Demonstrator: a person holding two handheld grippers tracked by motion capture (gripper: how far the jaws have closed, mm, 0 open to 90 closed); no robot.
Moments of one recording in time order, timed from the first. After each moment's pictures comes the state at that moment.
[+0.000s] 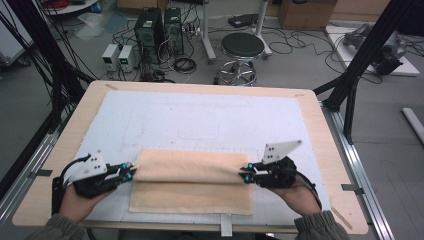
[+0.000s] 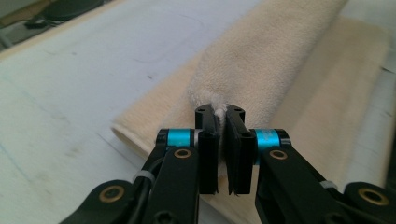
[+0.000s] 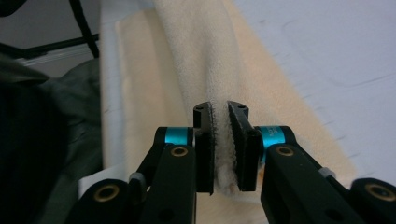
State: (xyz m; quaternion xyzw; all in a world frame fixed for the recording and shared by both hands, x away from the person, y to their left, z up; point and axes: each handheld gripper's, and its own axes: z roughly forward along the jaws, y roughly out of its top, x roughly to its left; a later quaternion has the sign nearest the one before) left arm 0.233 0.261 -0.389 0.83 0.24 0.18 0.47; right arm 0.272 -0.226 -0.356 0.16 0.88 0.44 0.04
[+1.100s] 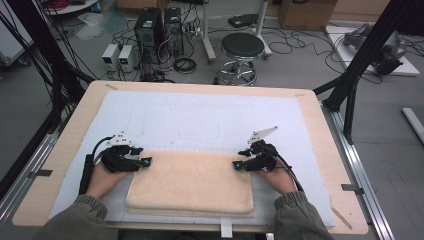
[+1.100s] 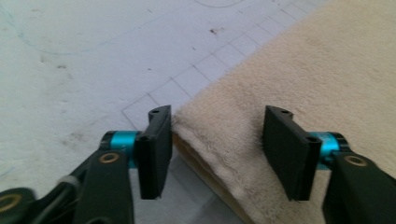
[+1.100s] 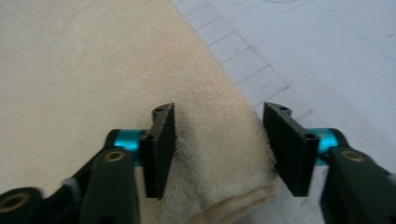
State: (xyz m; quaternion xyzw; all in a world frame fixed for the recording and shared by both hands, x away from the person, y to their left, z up) left arm 0.337 0.246 -0.439 0.82 0.36 0.11 0.42; right arm 0.364 -0.216 -0.433 0.28 0.88 0.38 0.02
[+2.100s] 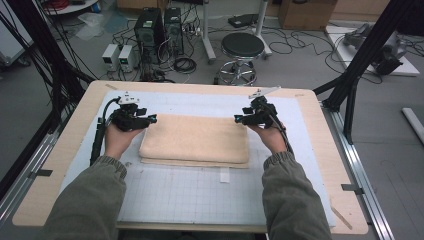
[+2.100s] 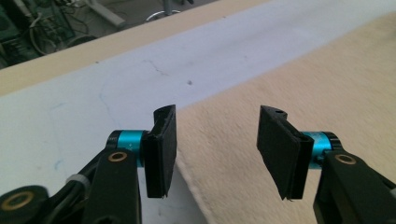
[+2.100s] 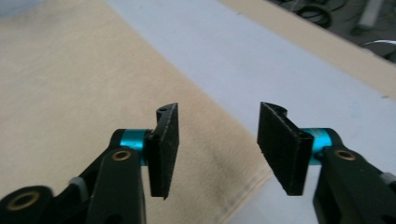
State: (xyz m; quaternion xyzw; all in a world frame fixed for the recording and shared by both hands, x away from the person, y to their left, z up) left arm 0.425 0.226 -0.387 0.78 0.41 0.22 0.42; right arm 0.459 -0.212 -0.373 0.34 0.84 0.40 0.14
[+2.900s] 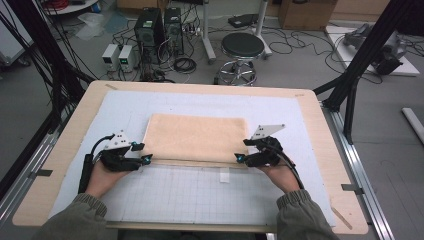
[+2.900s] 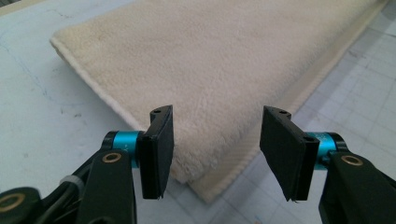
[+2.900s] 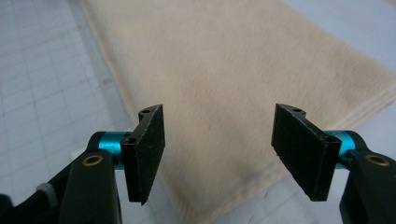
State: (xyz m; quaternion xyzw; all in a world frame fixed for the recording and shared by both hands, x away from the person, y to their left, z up) left arm 0.327 0.243 -0.429 0.82 0.31 0.18 0.44; right arm 0.355 -0.221 -0.405 0.26 0.87 0.41 0.12
